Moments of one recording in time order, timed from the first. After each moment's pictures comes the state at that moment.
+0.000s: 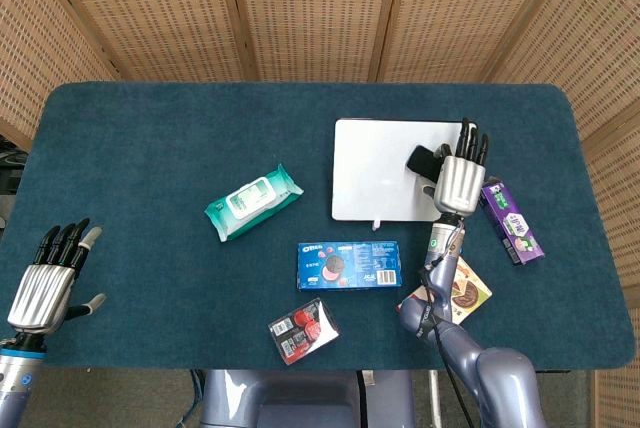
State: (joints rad) left arm -0.14 -1.26 -0.01 -1.49 1.55 1.45 0.12; right arm 0.89 -2.16 0.54 -0.40 -1.00 1.29 -0.19
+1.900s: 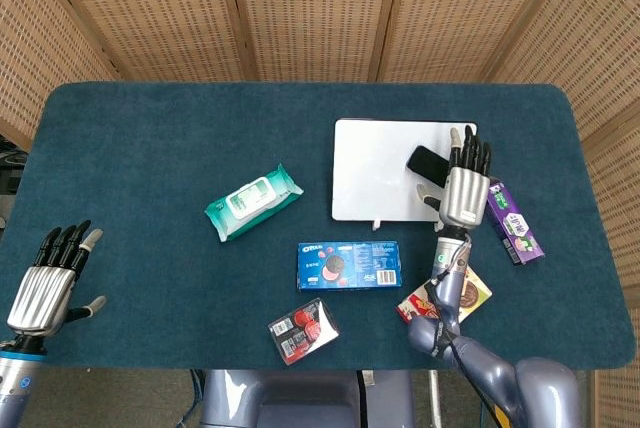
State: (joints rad) left arm -0.14 -1.24 0.00 -1.52 1.56 1.46 0.12; right arm 0.71 -2.02 0.49 -0.81 -1.09 1.43 -0.18
